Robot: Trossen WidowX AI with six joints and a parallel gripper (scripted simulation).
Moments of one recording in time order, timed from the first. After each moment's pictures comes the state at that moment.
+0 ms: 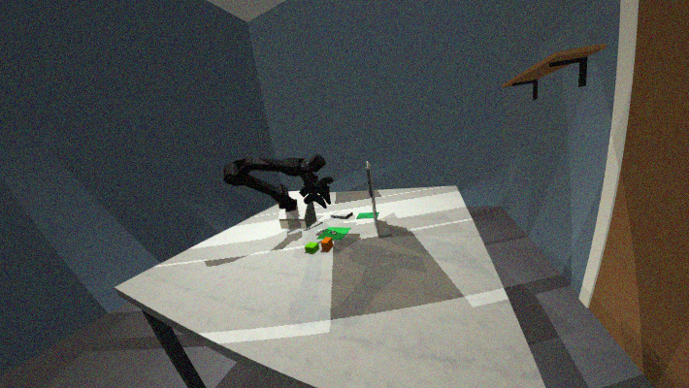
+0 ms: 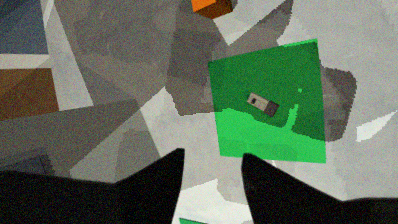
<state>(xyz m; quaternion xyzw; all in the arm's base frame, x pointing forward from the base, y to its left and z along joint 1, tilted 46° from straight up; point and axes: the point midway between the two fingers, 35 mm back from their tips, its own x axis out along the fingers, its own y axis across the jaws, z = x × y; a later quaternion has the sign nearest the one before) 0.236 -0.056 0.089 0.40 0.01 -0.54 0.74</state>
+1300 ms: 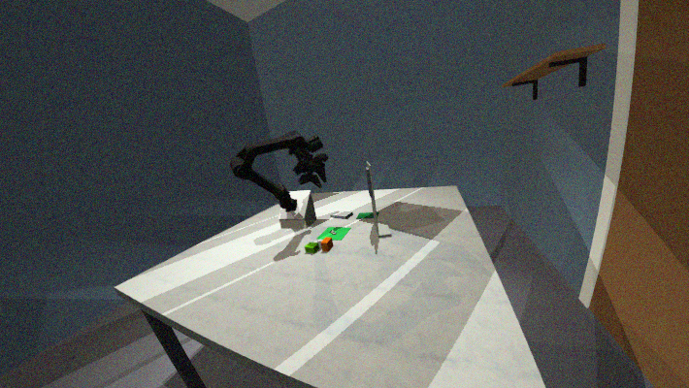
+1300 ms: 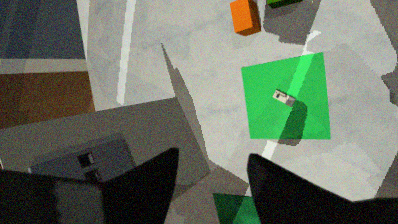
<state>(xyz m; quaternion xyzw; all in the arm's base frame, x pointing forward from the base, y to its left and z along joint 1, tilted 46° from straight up) 0.244 0.012 0.160 0.40 0.01 -0.54 0.74</state>
